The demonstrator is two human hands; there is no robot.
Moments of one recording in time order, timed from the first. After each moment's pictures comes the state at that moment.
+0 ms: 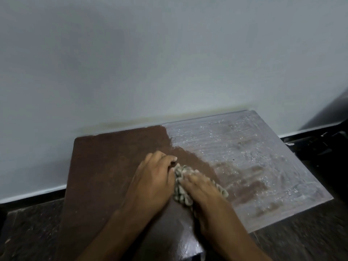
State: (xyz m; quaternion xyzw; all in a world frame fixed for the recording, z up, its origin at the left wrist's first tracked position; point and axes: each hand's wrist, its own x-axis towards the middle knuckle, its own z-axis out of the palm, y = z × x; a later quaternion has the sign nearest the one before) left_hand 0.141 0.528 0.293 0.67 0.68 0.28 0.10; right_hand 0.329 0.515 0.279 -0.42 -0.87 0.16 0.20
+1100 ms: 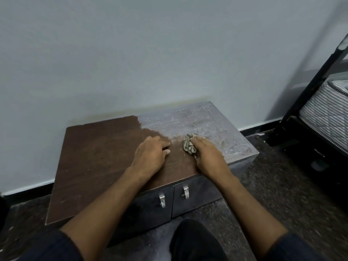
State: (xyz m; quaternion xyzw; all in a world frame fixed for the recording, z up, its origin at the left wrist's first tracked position) left_hand 0.242 0.507 0.319 0.71 0.68 0.18 0.05; right_hand 0.440 0.540 0.299 -0.54 -0.81 0.11 0.22
